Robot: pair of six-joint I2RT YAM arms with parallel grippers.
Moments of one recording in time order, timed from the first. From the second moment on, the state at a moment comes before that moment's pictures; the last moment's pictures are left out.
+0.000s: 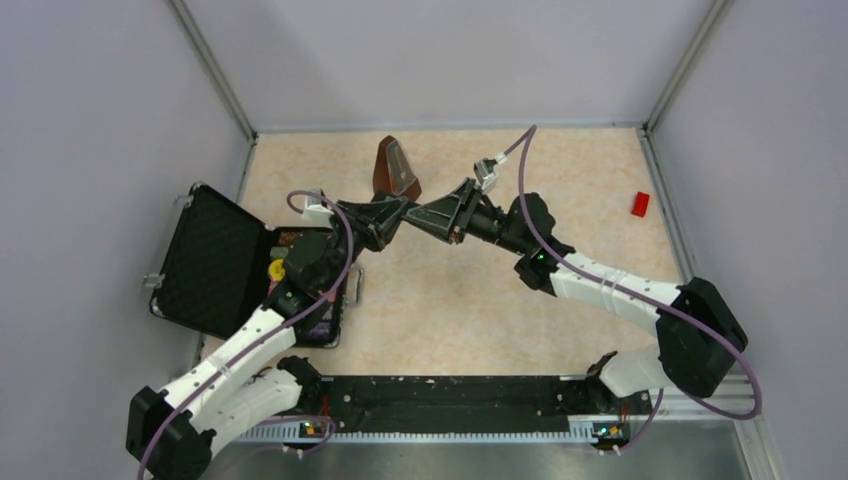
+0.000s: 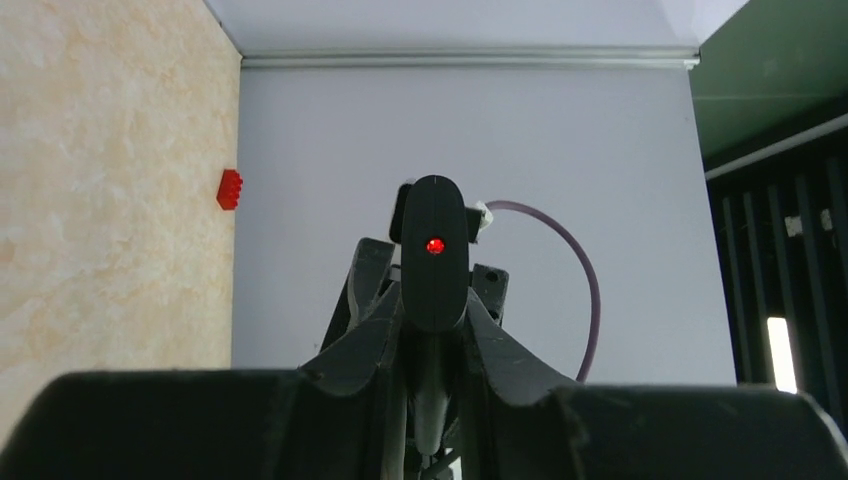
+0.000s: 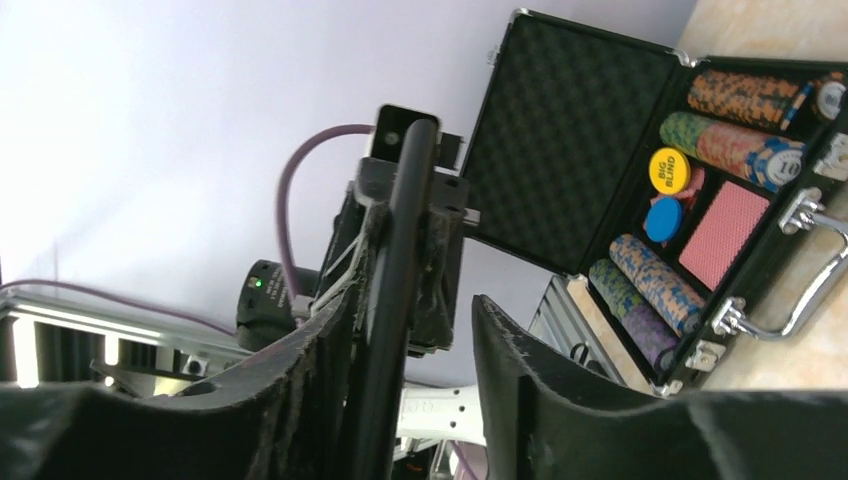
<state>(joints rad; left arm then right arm) -0.59 0.87 0.60 0.38 -0.02 -1.62 0.76 1.39 0.85 0.70 -0.38 1.35</state>
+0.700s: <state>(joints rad) -0.55 0.96 0.88 0.20 0.49 -1.23 0.65 1.23 1.10 0.18 -0.83 0.89</state>
